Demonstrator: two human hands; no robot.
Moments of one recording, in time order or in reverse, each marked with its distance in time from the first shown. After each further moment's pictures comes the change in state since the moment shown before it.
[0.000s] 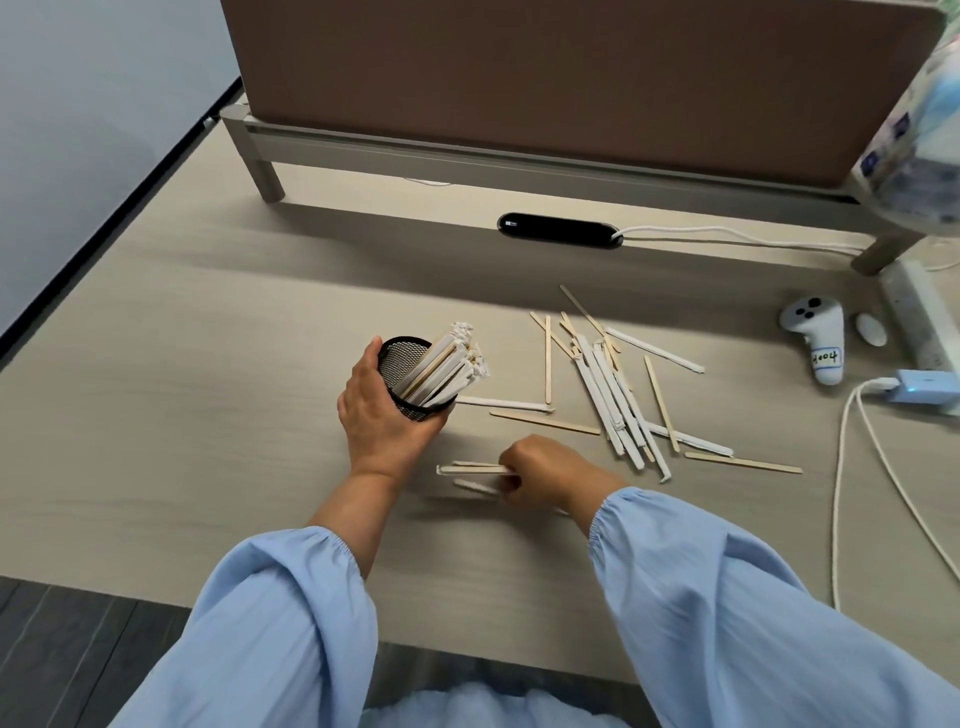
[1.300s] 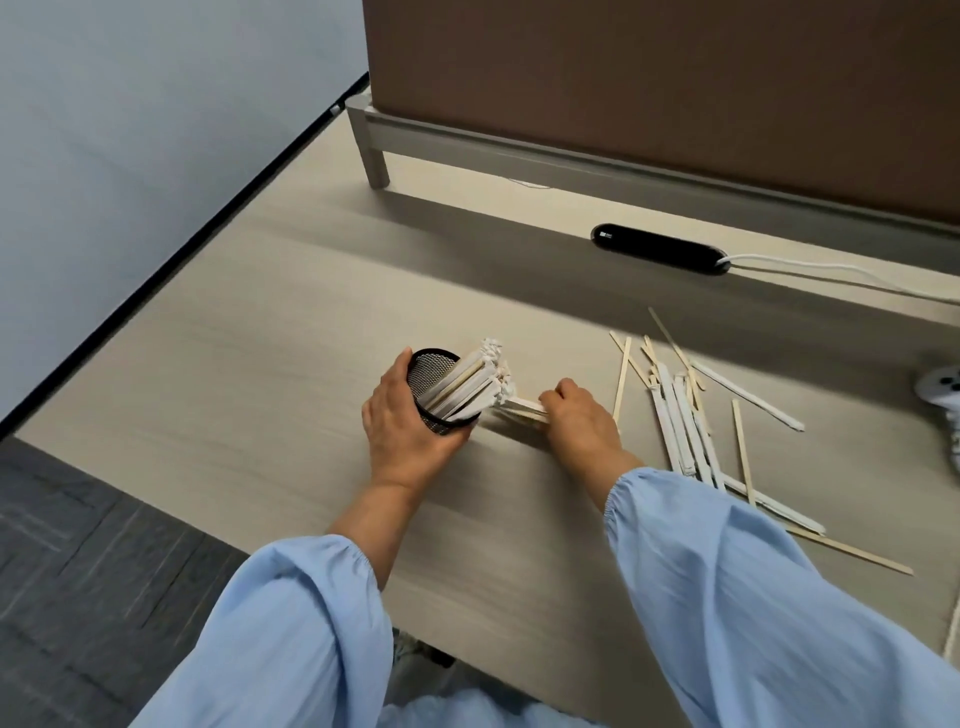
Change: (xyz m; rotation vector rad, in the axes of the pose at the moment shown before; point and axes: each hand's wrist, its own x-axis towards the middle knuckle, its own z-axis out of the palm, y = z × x) left_hand -0.010 -0.019 -0.019 0.132 0.084 -0.093; right_hand 0.067 -0.001 -0.022 -0.076 0.305 0.038
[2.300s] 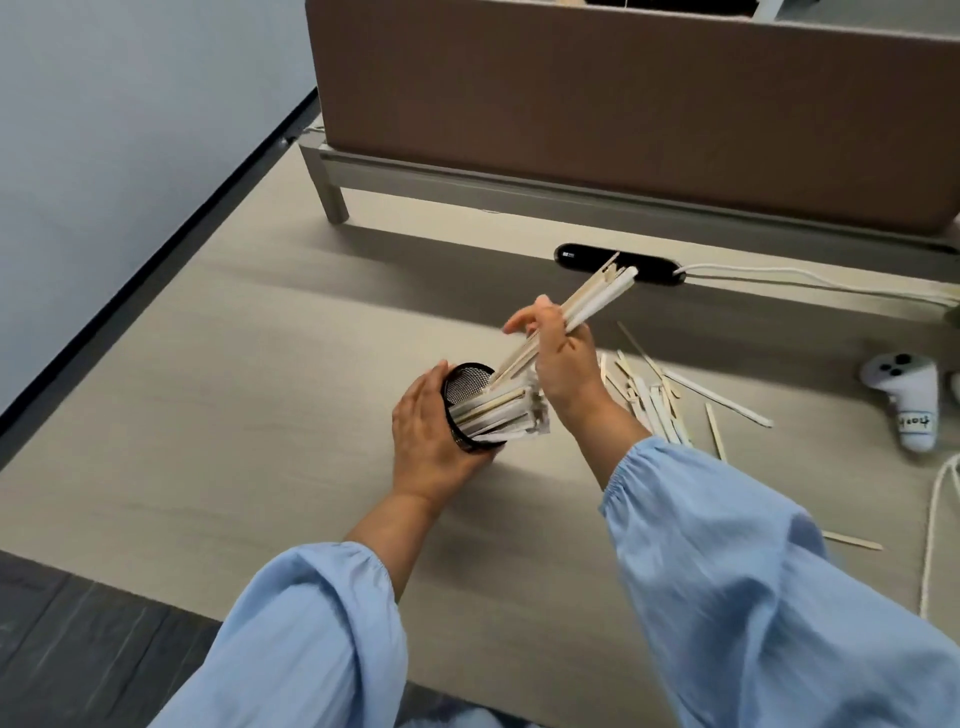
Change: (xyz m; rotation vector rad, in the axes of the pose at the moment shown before) left_hand 0.027 0.015 0.016 -0.087 -0.174 0.178; right_hand 0.004 -0.053 -0.105 1.287 0.480 0.091
